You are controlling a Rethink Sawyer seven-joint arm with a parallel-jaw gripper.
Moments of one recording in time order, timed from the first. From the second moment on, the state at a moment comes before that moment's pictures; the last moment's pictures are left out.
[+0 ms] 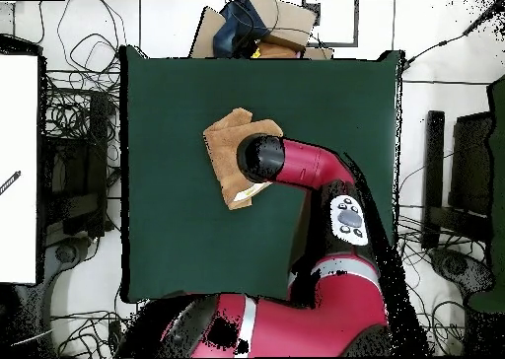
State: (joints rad) arm -0.23 -0.43 -0.01 1.47 -0.02 0.46 1.64
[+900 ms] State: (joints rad) arm -0.21 -0.39 -0.01 1.47 -0.02 0.46 1.64
